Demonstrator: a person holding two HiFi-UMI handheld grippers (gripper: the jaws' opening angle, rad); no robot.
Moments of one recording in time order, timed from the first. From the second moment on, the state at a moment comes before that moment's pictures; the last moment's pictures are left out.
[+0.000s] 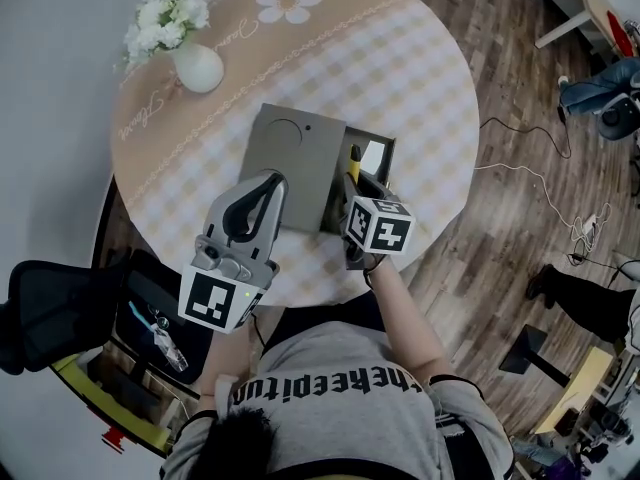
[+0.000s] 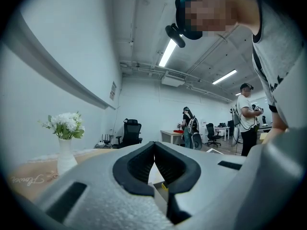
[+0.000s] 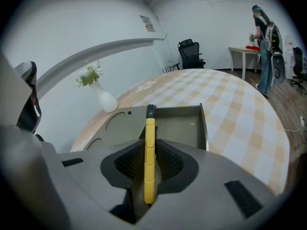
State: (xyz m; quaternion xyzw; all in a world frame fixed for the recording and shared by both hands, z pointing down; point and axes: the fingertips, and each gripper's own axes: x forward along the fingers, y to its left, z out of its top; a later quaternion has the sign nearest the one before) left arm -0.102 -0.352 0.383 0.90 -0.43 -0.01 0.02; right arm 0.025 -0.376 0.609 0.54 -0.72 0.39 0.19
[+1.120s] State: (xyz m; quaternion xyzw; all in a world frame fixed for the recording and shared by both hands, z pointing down) left arm -0.117 -0.355 0.390 0.89 -0.46 0.00 0.03; right arm 0.021 -0.376 0.639 0.54 -0.69 0.42 0.24
